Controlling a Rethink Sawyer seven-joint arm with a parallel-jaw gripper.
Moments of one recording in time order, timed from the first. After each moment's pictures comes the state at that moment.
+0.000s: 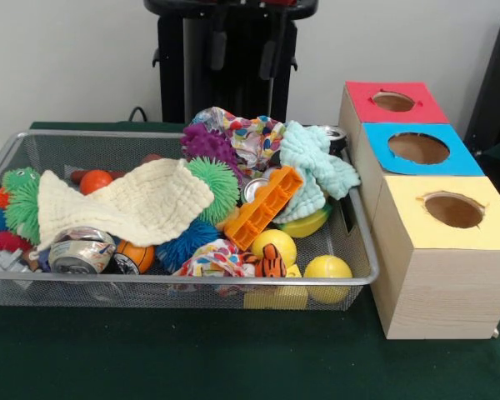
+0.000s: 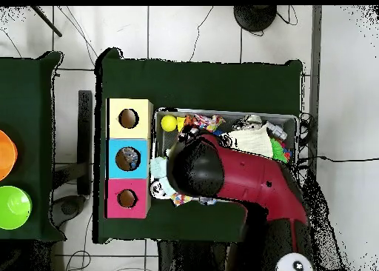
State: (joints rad) arm -0.26 -0.95 -0.02 1.72 -0.09 0.53 1.89
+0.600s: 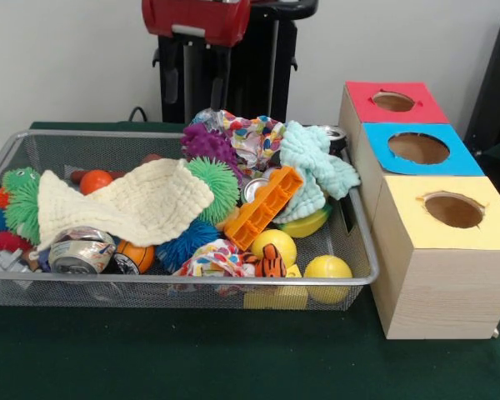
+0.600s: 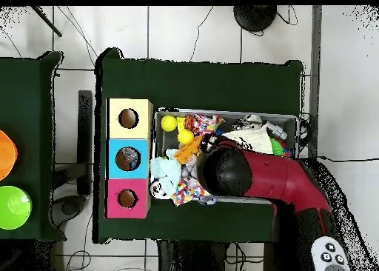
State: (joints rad) arm -0.48 -0.91 0.17 1.78 -0.26 0.51 1.89
